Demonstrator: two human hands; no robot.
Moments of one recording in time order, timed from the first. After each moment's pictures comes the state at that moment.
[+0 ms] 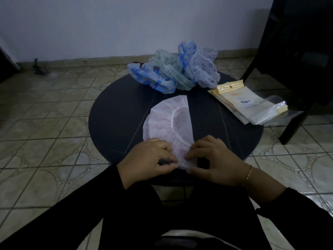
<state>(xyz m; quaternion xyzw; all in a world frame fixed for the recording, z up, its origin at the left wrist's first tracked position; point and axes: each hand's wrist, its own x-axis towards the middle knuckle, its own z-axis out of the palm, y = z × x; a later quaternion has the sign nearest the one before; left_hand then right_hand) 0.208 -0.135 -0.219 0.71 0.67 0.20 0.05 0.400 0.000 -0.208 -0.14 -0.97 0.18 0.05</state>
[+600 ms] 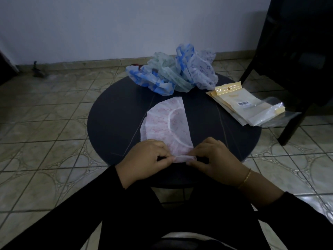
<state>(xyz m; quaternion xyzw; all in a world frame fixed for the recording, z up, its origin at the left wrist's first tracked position) 0.208 -0.132 -0.215 0.67 0.70 0.23 0.09 0.398 -0.004 -0.203 -0.18 -0.96 0.21 0.08</state>
